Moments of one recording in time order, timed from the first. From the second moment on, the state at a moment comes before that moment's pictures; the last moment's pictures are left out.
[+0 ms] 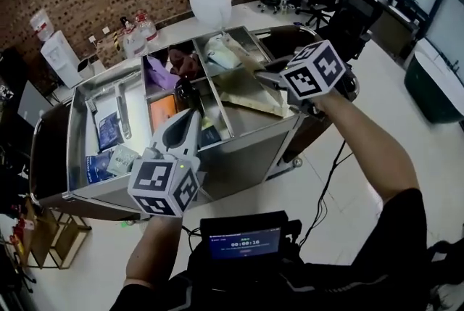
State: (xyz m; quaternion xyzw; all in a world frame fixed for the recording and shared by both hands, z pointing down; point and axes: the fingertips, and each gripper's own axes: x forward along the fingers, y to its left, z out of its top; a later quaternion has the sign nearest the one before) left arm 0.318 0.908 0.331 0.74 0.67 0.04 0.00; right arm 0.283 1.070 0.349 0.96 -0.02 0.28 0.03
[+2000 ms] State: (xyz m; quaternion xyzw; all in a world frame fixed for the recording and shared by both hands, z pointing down) left arm 0.357 0.918 0.375 0.74 0.66 0.09 0.00; right arm 0.307 1.086 0.543 0.81 -0.06 0.59 0.03
